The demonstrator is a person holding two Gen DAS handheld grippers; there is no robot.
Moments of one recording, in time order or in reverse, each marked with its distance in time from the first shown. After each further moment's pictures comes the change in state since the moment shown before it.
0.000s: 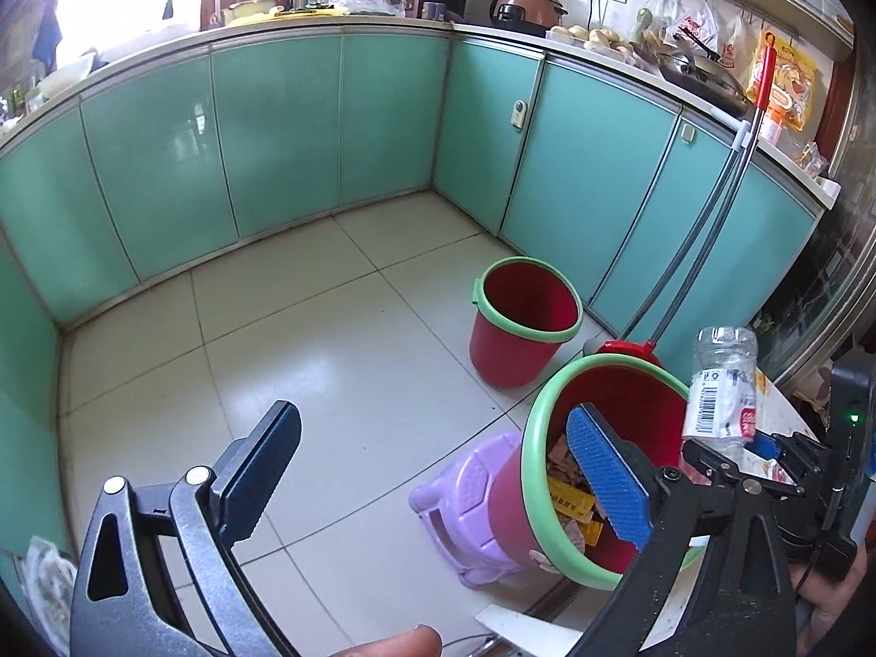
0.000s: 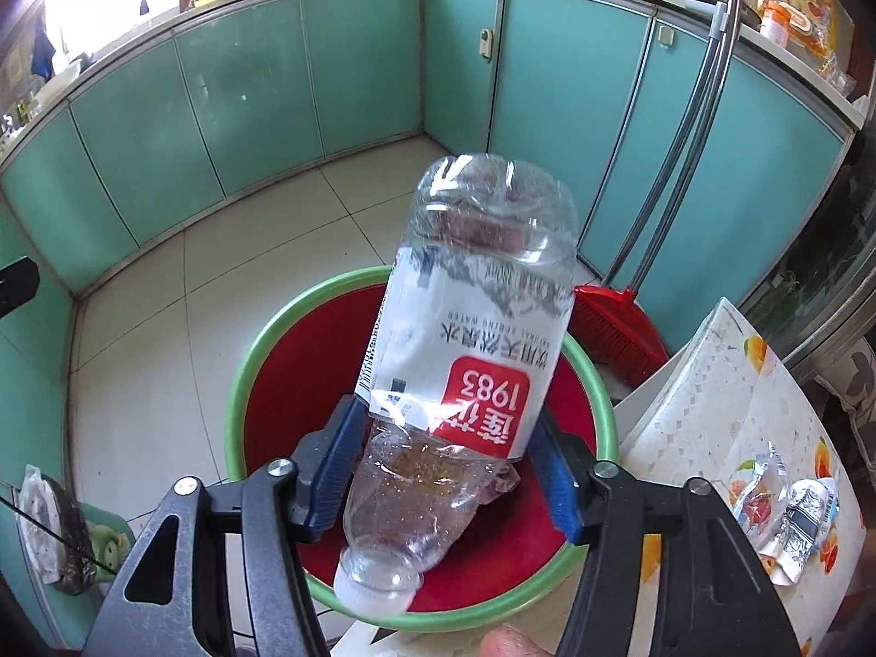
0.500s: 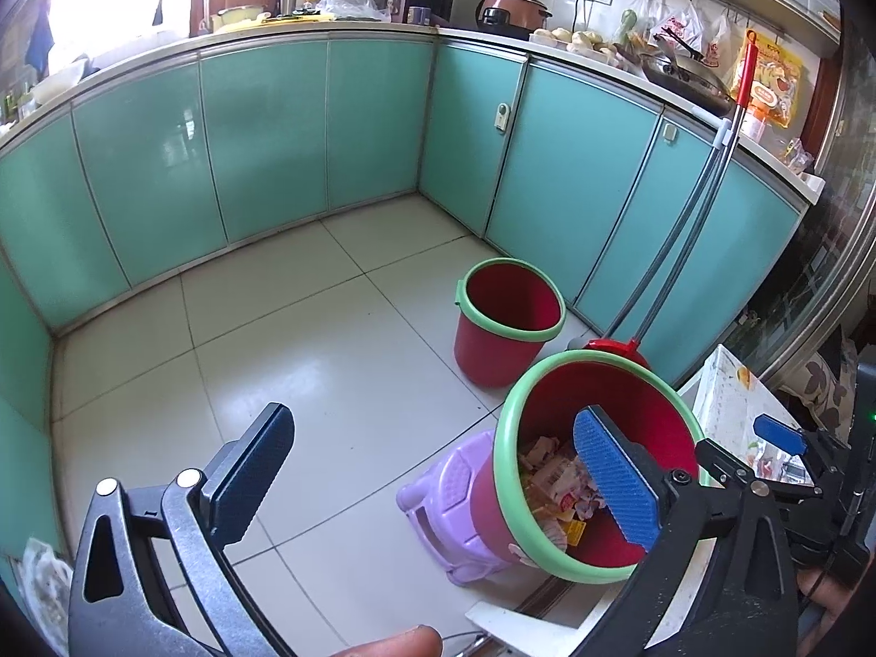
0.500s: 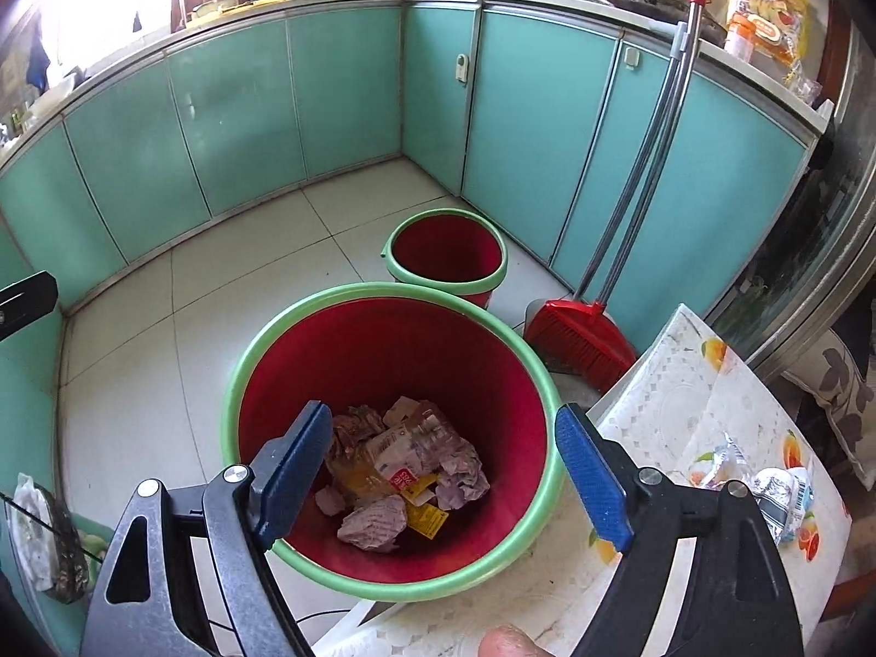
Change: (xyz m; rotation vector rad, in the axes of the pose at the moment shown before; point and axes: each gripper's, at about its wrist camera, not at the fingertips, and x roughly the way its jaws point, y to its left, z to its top) left arm -0.014 -0.016 -0.003 0.016 -0.010 -0.035; right arm -0.046 -0.014 -0.009 0.023 -0.062 -0.046
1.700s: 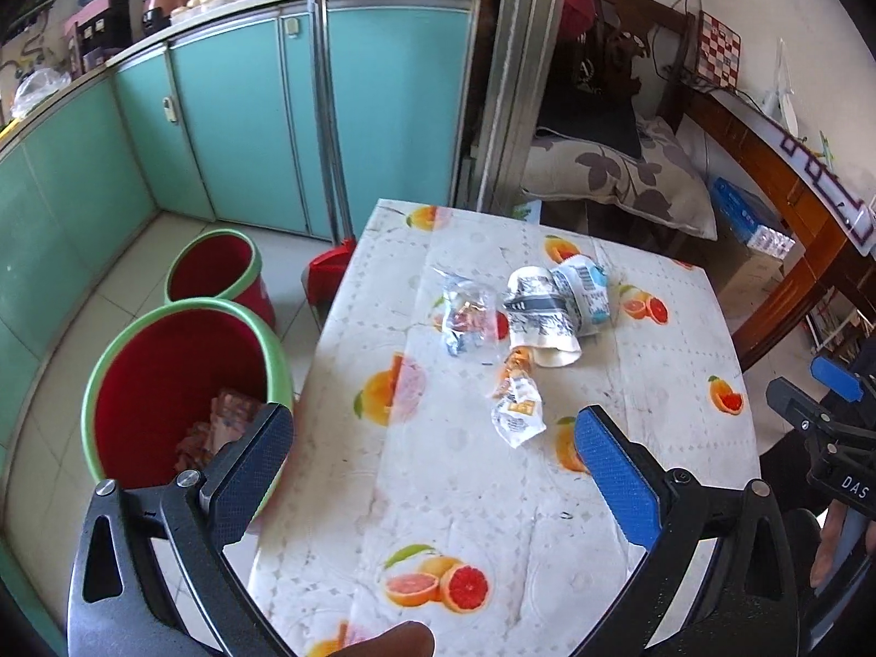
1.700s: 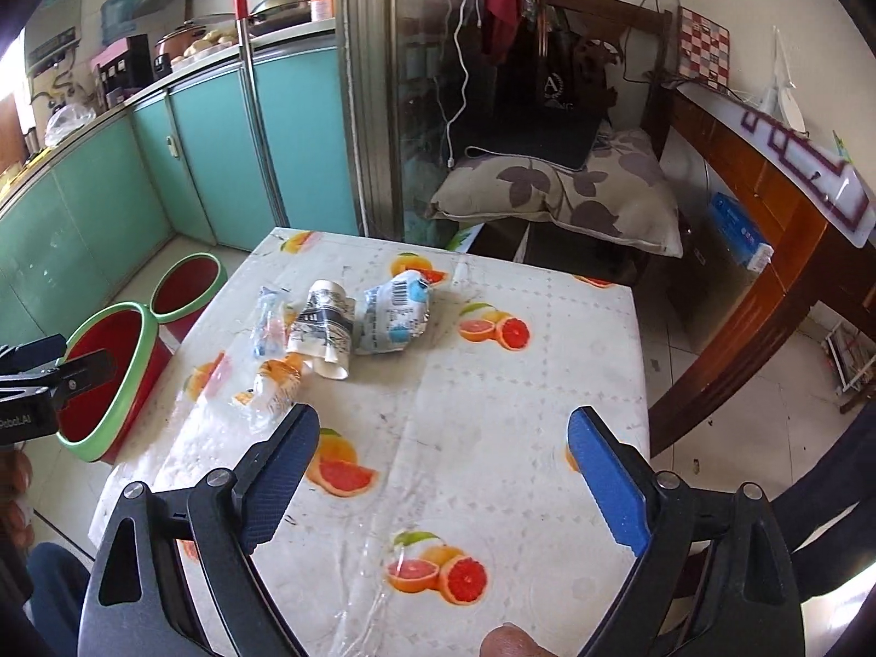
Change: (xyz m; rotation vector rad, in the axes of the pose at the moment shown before) left arm -0.032 -0.321 -0.102 0.520 0.188 -0.381; right arm -0.215 -0.304 -0.223 0.505 -0.030 -0.354
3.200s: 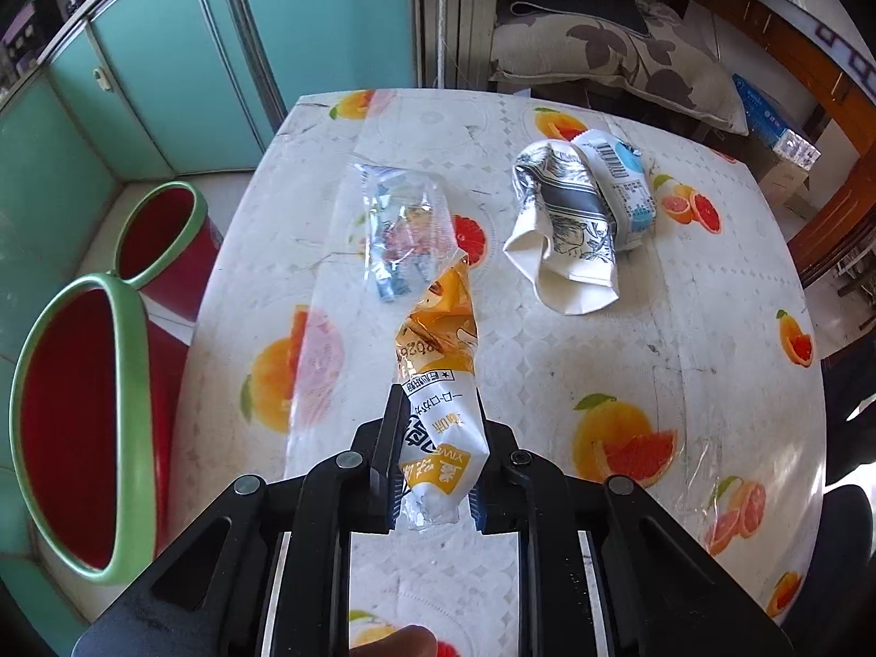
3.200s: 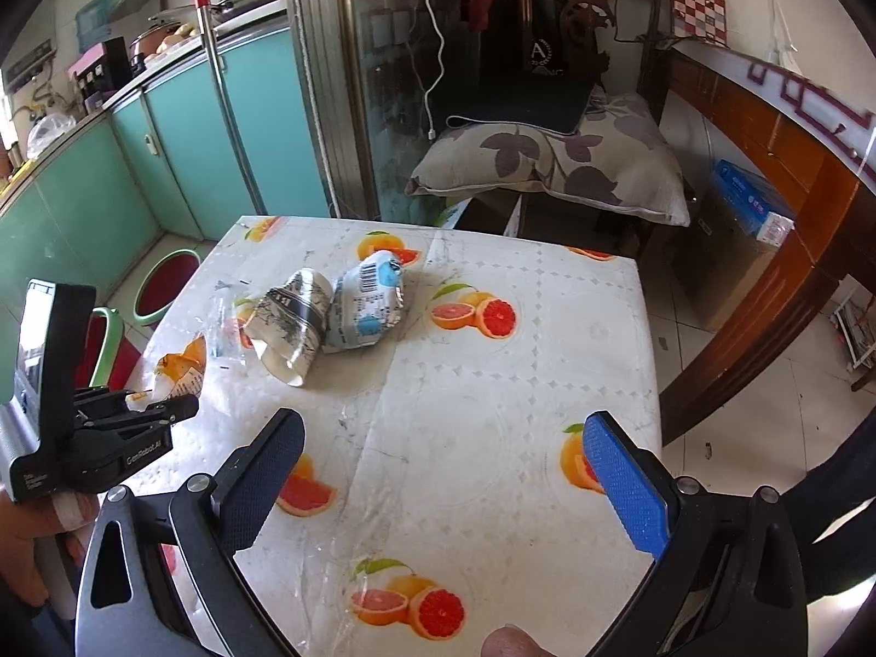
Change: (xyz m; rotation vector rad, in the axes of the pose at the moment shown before) left arm 0.110 -0.035 -0.005 0.089 0.217 0.032; right arm 0.056 -0.014 0.009 0.038 0.050 0.023
